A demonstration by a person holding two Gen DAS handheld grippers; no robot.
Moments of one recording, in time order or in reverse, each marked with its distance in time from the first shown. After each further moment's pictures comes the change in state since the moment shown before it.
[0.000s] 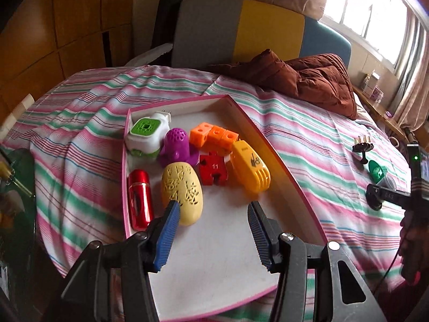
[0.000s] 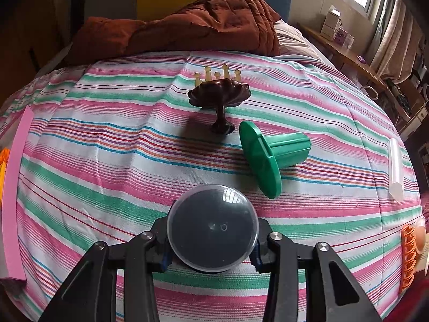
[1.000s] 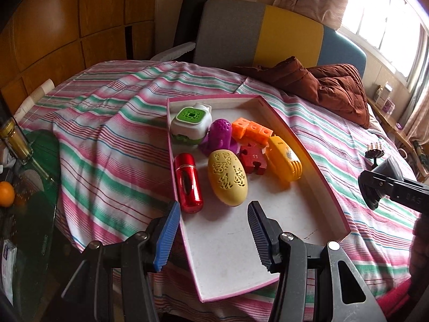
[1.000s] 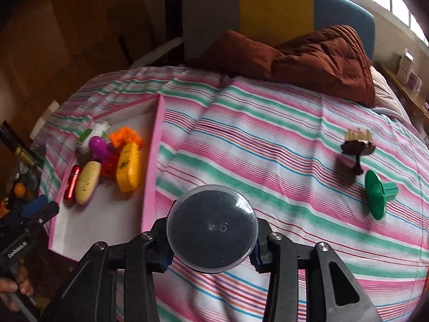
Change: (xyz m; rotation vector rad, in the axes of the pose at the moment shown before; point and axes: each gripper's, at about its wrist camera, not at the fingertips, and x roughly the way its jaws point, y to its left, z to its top) left arm -0.018 0.044 -0.017 -0.080 -0.011 0.054; right arm -0.085 0.138 -0.009 -0.243 -0.094 0.387
